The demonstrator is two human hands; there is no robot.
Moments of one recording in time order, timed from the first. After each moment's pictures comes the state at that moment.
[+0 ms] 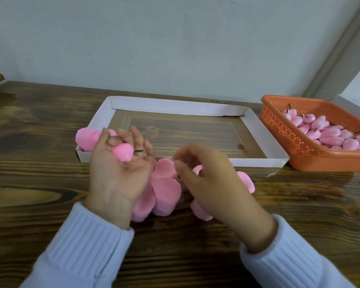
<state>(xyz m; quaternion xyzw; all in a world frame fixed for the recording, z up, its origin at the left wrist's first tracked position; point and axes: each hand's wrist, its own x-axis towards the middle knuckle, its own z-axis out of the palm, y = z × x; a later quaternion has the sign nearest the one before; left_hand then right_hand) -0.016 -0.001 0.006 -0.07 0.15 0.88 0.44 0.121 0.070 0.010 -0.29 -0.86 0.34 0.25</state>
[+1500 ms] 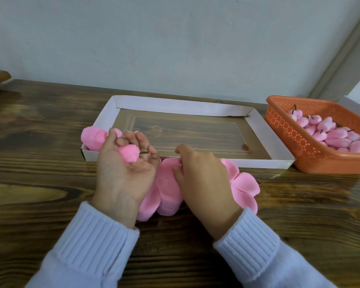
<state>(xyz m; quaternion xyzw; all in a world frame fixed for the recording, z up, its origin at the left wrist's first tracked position) -0.020 0.006 -0.001 -0.08 0.19 0.88 0.43 0.088 0.073 -0.011 -0.34 -0.92 0.06 0.20</state>
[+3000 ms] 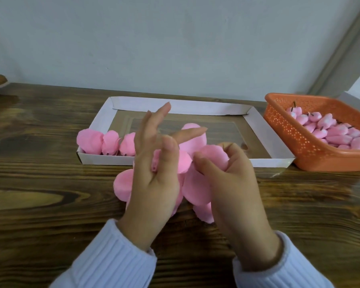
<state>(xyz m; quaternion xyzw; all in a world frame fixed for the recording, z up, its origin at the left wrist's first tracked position) 0.030 0.003 -0.003 0.47 0.55 0.69 0.05 0.124 0.054 0.012 -0.41 -0.60 0.56 0.40</state>
